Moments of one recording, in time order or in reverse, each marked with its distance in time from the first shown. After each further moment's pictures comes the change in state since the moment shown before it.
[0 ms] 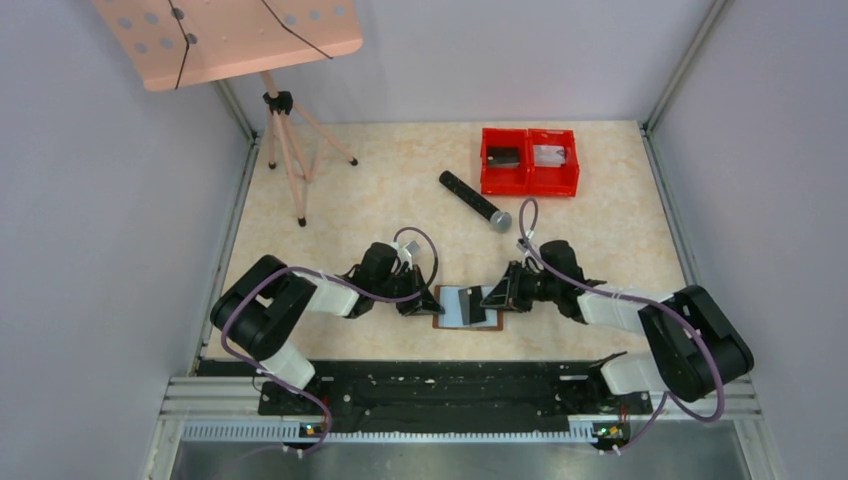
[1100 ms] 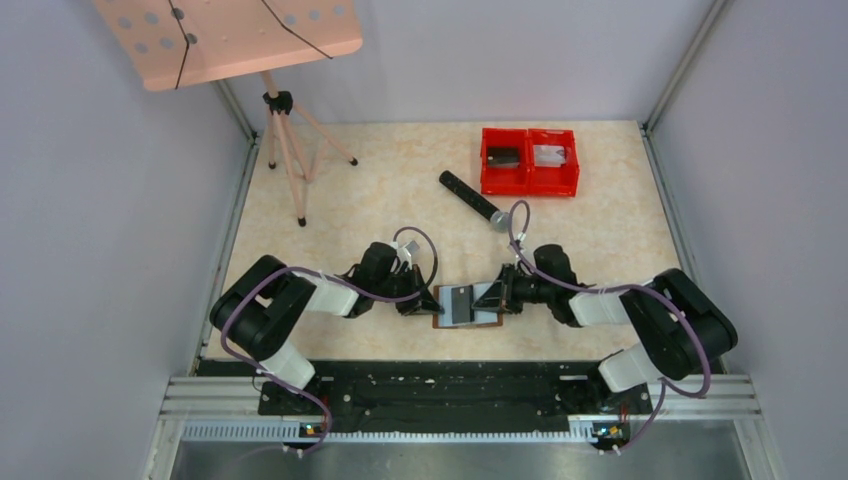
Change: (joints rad) left arm 0.005 -0.002 0.000 -0.002 0.001 0.009; right arm 0.045 0.125 -0.035 0.266 -0.055 0.096
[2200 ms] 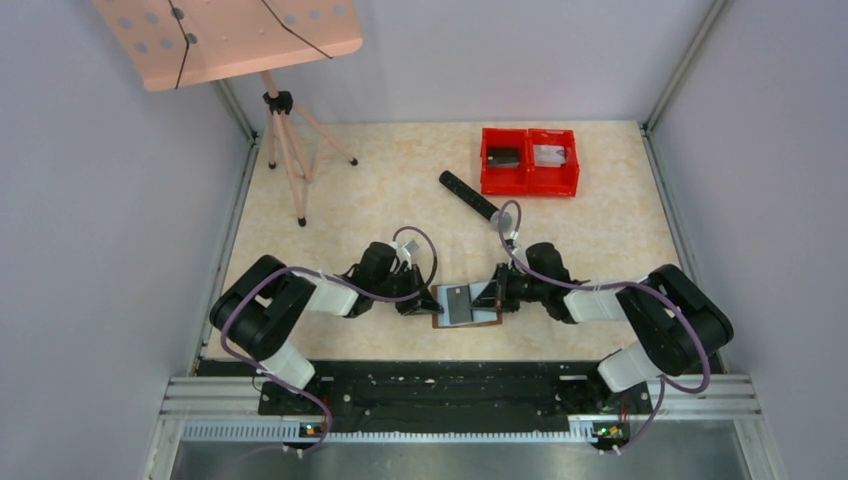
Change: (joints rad) left arm 0.003 0.000 -0.001 0.000 0.002 0.000; right arm 0.044 0.025 0.040 -0.058 0.080 -0.086
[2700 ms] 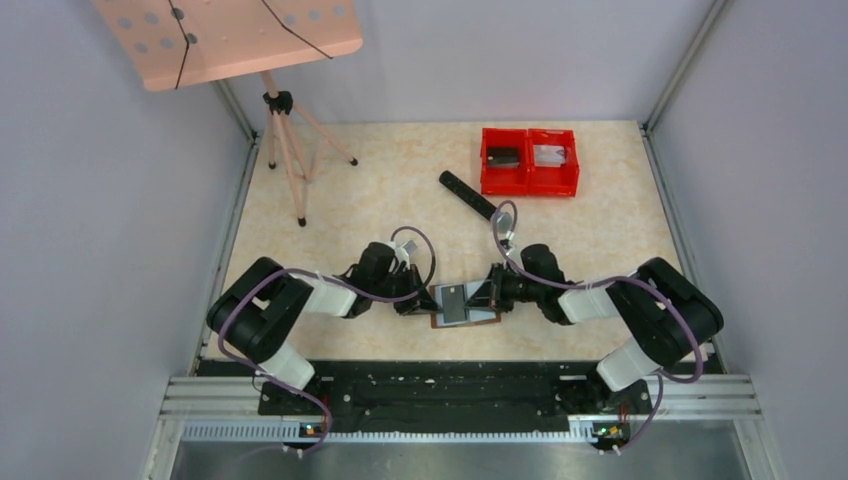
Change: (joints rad) left arm 0.007 -0.022 -0.009 -0.019 -0.014 0.005; right arm 0.044 0.055 0.000 0.122 0.008 0.075
